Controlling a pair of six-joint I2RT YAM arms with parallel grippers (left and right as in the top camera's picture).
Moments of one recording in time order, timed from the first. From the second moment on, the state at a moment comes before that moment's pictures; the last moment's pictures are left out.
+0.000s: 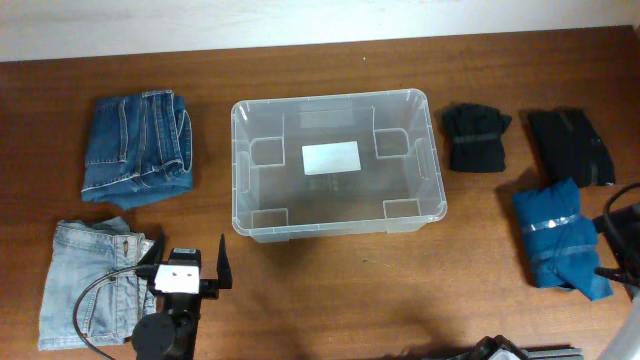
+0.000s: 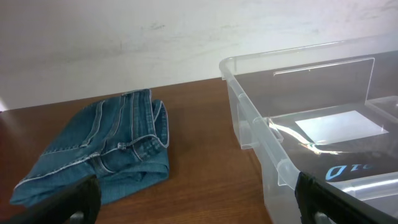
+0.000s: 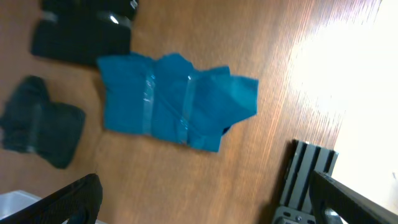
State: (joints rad) left arm -0.07 0.01 0.04 -0.13 0.00 0.11; right arm -0.81 1.08 1.31 -1.35 0.07 0.50
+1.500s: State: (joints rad) left arm -0.07 0.01 0.04 -0.13 0.00 0.11; right arm -0.25 1.50 1.17 -1.20 0.46 0.24
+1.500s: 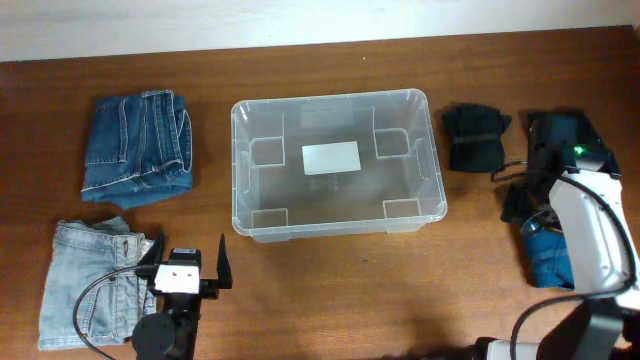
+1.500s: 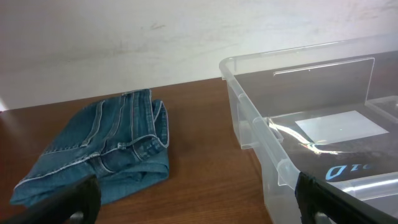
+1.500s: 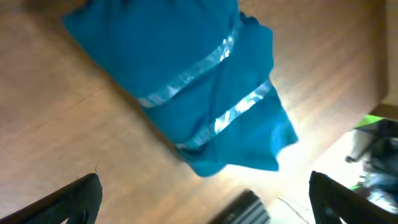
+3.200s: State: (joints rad) left arm -0.07 0.01 0.04 -0.13 0.00 0.11; right arm -0.24 1.87 1.04 -0.92 0.71 0.15
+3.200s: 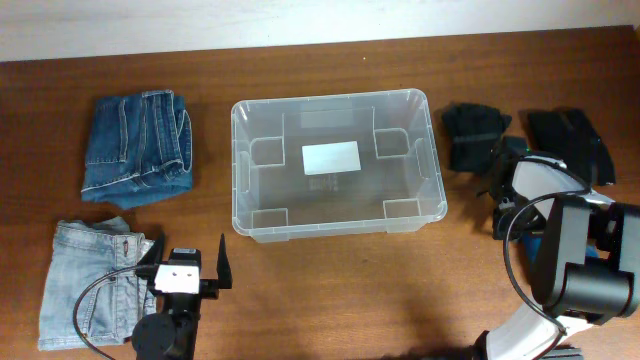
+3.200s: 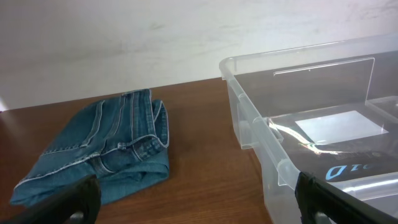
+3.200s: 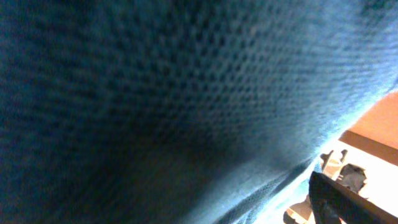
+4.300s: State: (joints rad) left arm -0.07 0.01 0.04 -0.13 0.00 0.11; right arm -0.37 1.85 1.02 -0.67 0.69 0.15
